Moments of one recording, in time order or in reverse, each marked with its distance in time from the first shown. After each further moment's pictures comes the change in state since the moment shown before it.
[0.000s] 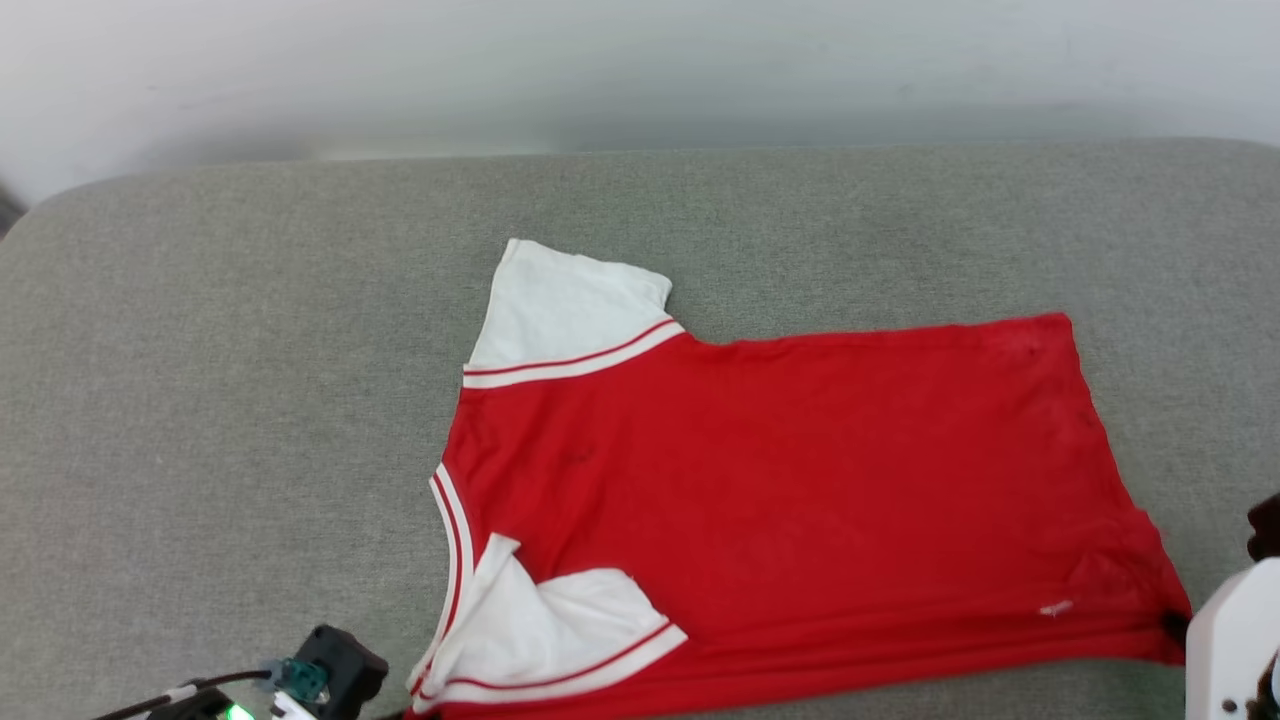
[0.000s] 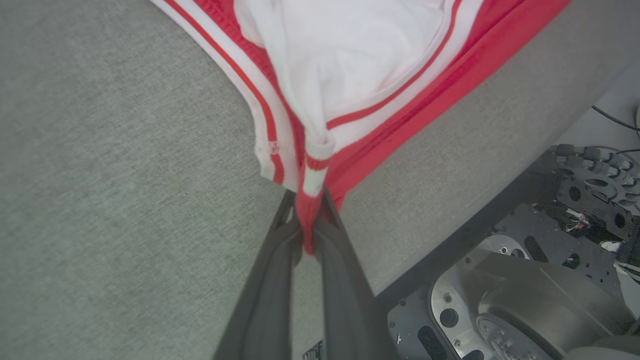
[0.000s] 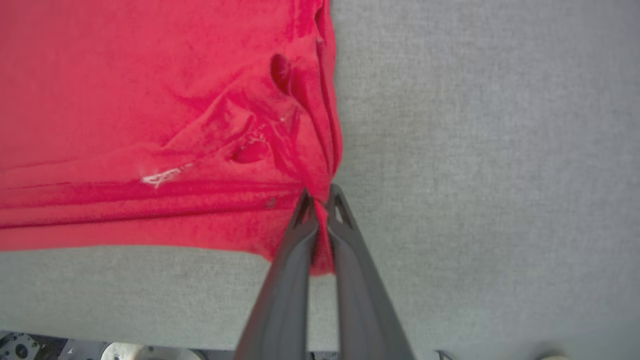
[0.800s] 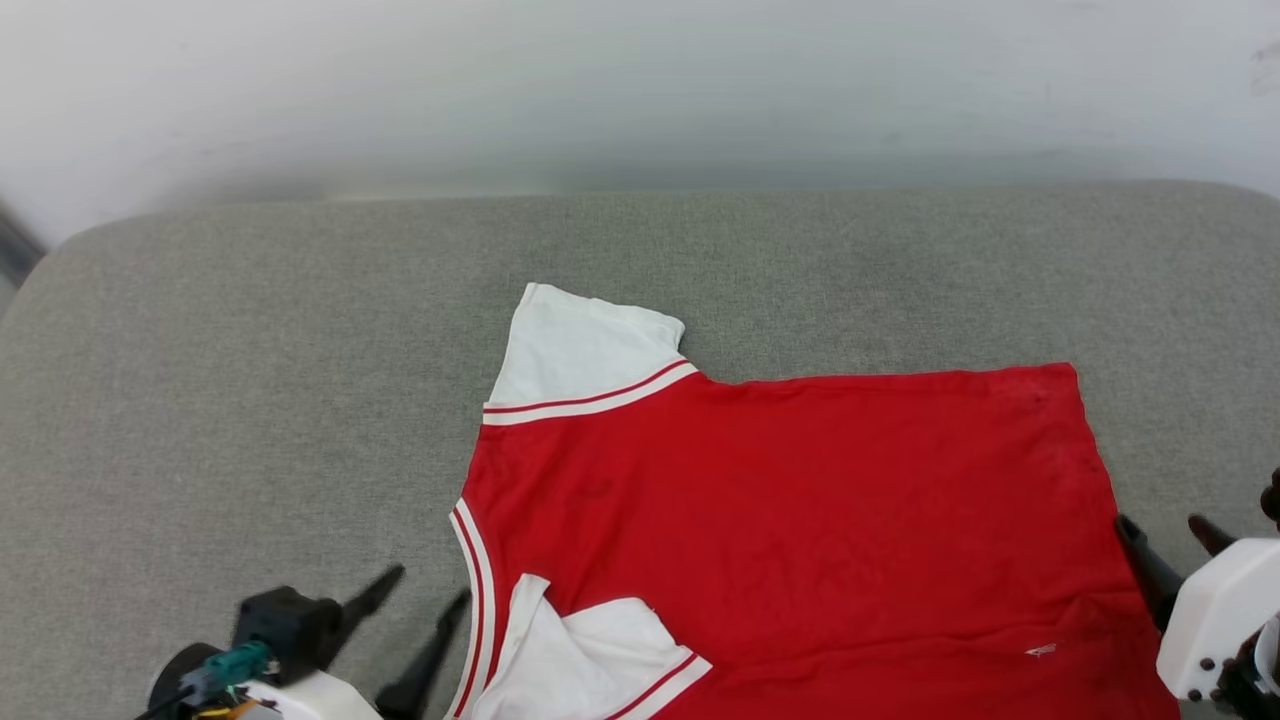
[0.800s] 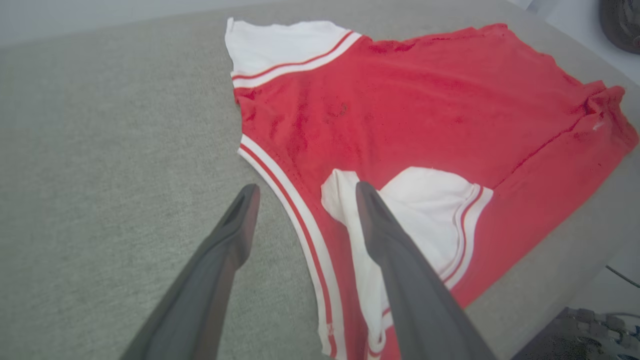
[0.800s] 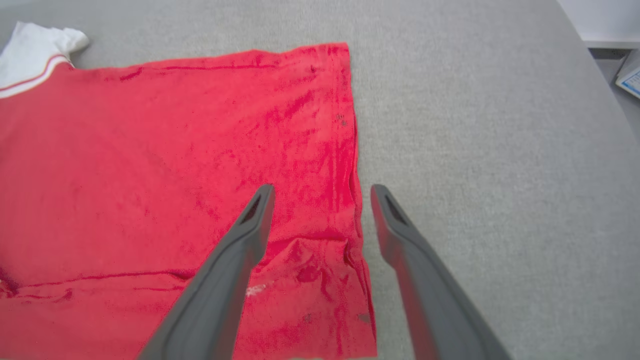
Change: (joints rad) left arm 0.032 -0.162 0.092 0.119 -0.010 0.035 -0.360; right arm 0.002 0.041 0.005 0.012 0.011 -0.001 -0.258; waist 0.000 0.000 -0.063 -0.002
